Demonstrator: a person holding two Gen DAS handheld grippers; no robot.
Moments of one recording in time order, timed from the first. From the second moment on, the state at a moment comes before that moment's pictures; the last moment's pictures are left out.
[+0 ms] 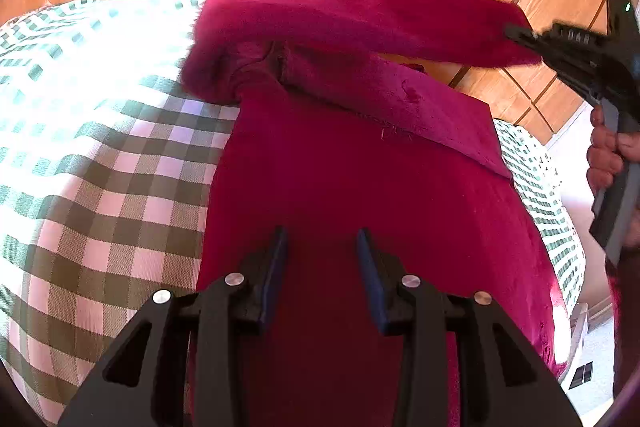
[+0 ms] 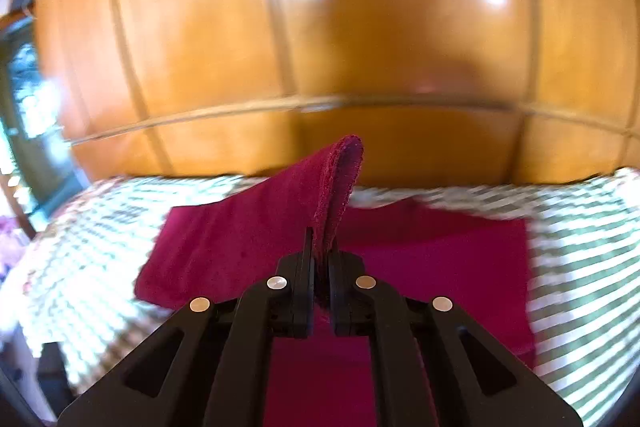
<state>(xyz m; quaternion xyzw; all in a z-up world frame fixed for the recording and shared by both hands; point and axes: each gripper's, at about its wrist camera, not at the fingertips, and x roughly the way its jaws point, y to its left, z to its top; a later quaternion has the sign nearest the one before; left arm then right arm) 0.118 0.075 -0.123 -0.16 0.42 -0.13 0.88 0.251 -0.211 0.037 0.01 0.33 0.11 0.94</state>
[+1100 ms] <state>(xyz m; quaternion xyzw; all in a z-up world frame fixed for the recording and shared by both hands) 0.309 0.139 -0.116 -0.35 0.45 -0.12 0.81 0.278 -0.308 -0.053 0.01 0.40 0.02 0.92</state>
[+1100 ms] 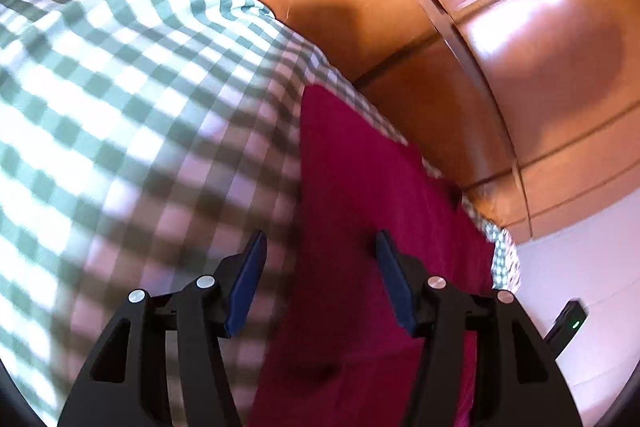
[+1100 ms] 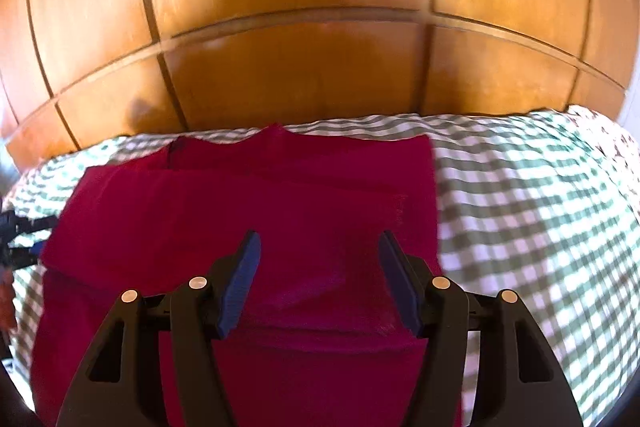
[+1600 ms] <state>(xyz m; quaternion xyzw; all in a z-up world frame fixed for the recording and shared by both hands) 0.327 0.059 -0.111 -0.06 0.42 -0.01 0.90 0.297 -0.289 -0.099 -0.04 0.42 0.00 0.91</state>
